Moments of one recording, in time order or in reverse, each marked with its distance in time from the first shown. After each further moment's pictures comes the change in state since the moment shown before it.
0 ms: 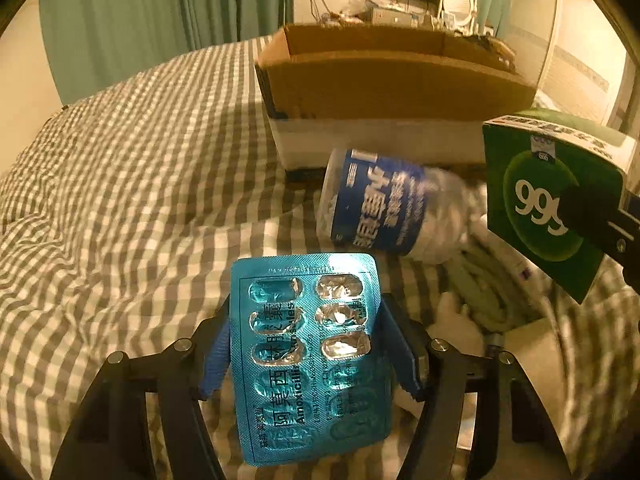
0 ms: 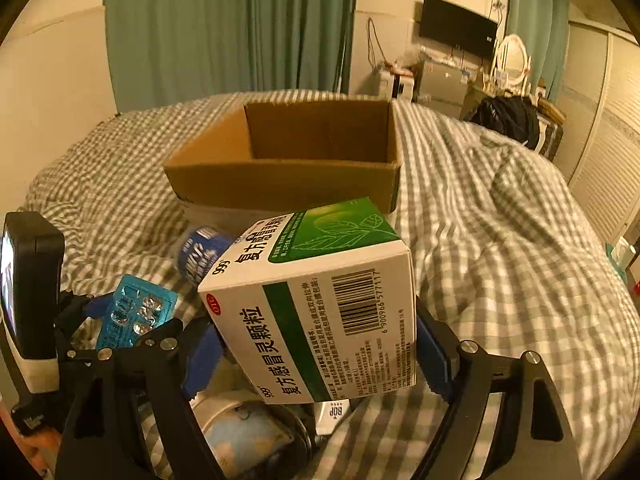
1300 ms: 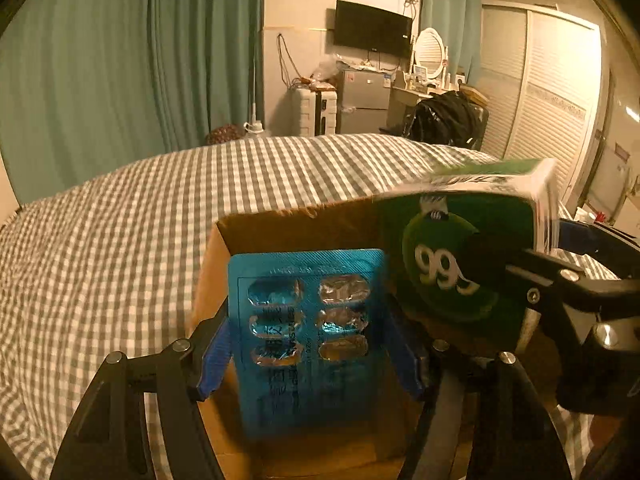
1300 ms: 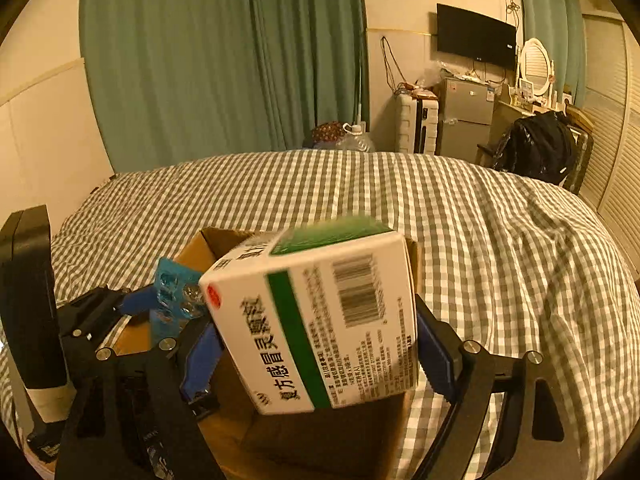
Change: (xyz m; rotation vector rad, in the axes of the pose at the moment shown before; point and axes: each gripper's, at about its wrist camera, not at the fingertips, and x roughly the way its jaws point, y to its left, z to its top) left arm 0.069 -0.013 0.201 0.064 -0.219 -0.085; right arm 0.107 -0.044 0.151 0.045 -0.067 0.131
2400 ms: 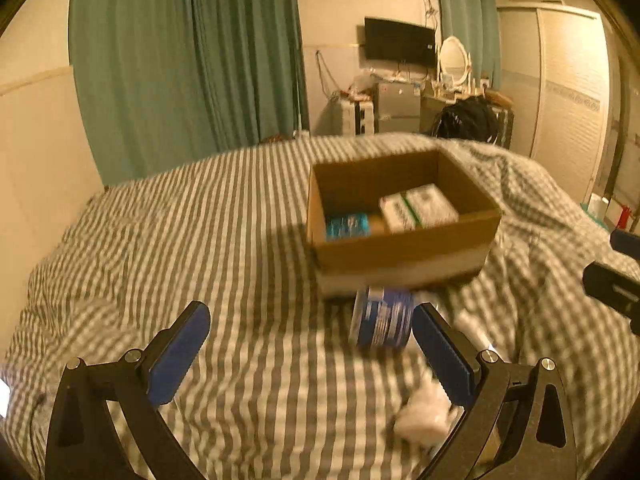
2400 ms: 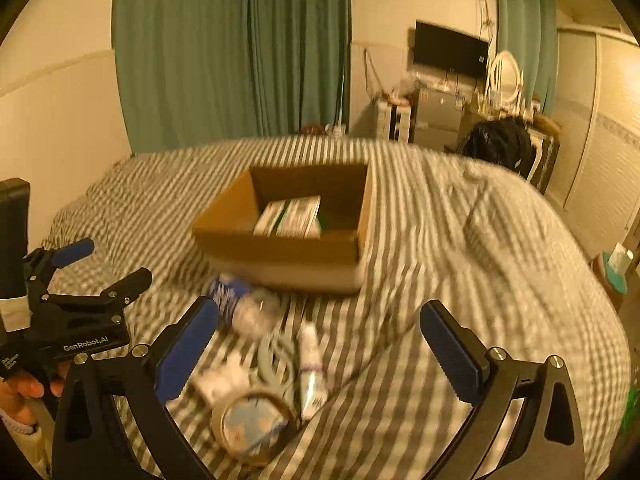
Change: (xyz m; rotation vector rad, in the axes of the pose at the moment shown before) left arm -0.181 0.005 -0.119 0.003 -0.041 0.180; right arm -0.189 0.036 -0.125 -0.012 -0.006 -0.086
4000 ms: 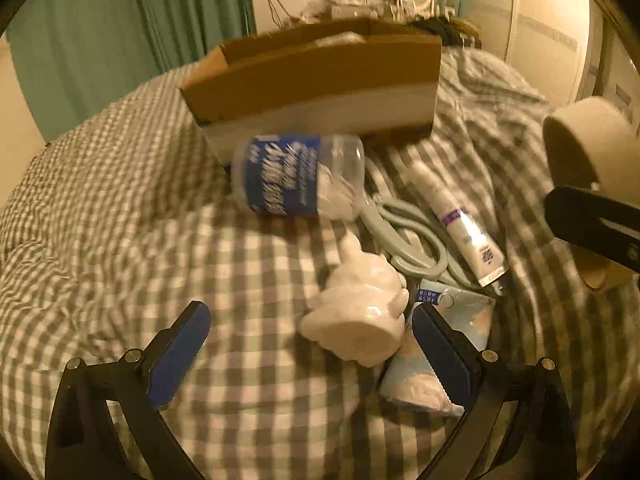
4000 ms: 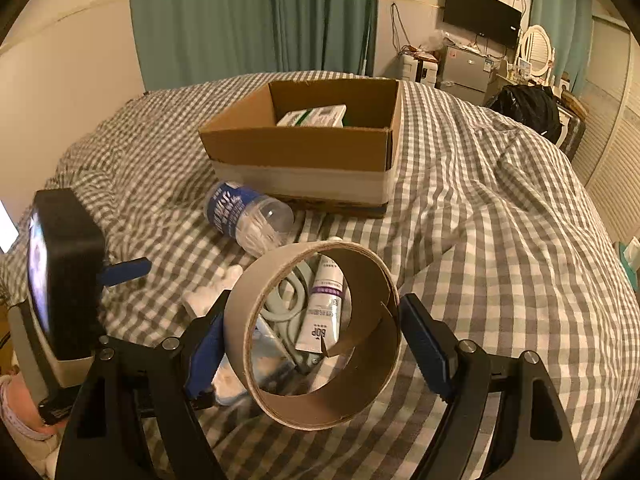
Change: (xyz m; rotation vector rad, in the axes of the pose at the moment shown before) left arm 0.058 -0.071 -0.080 0.106 0.260 -0.125; right arm 0.032 0.003 -0.053 -0.077 0.171 0.044
